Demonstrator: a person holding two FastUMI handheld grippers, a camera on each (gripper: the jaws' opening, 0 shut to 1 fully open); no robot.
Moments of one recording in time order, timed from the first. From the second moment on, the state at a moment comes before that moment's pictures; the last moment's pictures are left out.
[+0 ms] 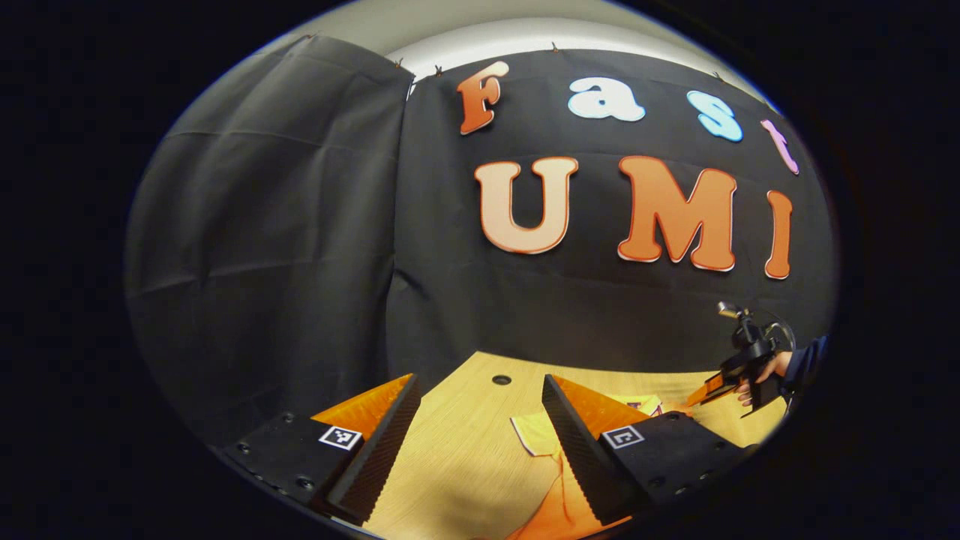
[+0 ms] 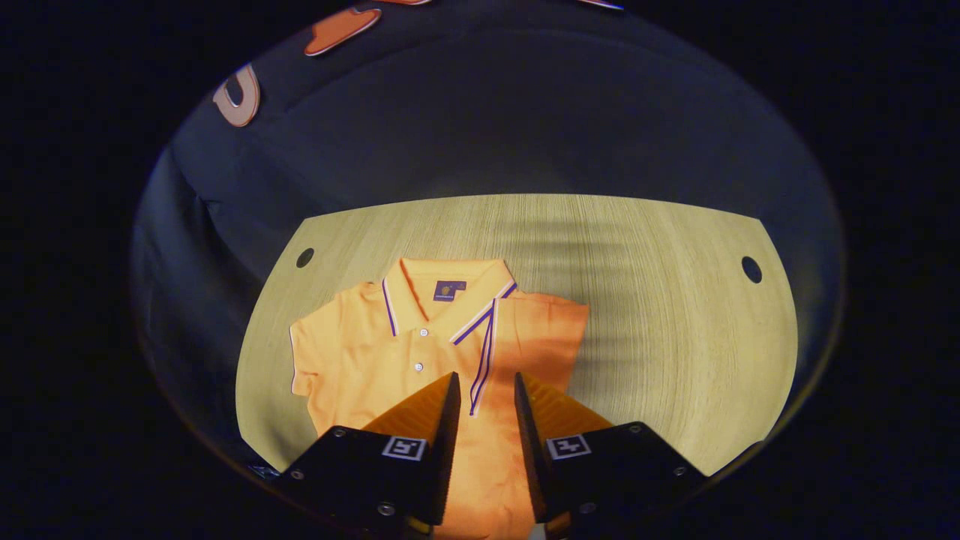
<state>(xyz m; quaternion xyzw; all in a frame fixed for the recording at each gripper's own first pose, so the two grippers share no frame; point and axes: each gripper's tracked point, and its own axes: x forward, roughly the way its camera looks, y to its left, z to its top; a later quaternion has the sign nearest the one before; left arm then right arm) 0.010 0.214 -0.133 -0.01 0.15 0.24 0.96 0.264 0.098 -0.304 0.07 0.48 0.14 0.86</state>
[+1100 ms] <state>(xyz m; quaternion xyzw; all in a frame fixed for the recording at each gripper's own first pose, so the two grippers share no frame) 0.172 0.194 -0.352 -0.14 0.50 0.11 0.85 0.092 -0.043 -0.155 0.05 0.27 -0.06 0.96</state>
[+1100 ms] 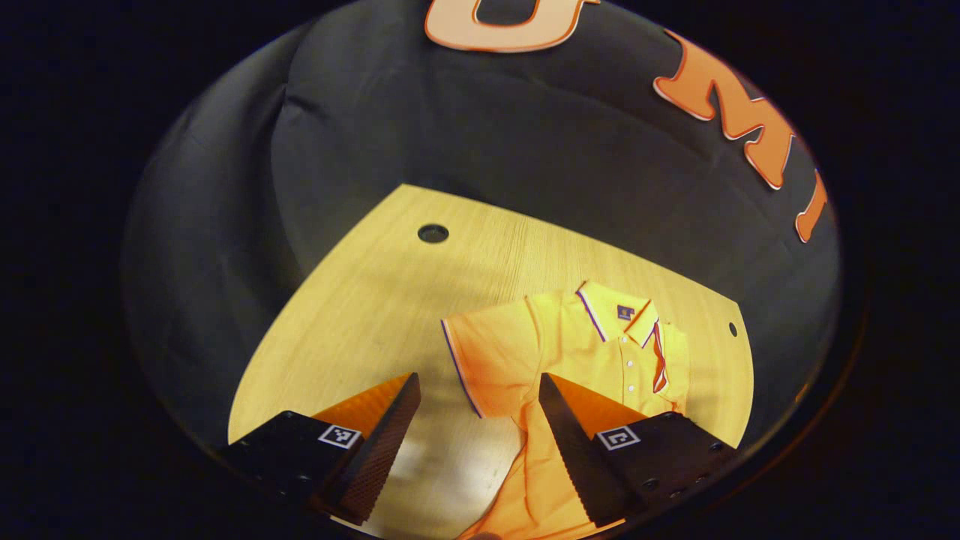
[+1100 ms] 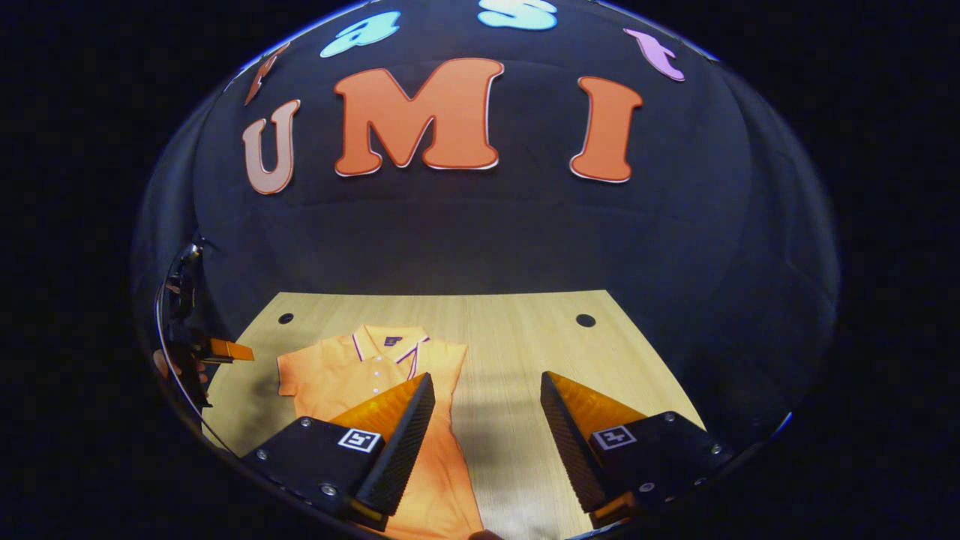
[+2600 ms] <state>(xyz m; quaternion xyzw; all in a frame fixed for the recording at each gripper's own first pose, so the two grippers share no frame) 0.251 0.178 -0.435 -0.09 0.58 0.05 0.81 0.006 -0.092 -0.176 0.07 0.30 -0.14 0.94</state>
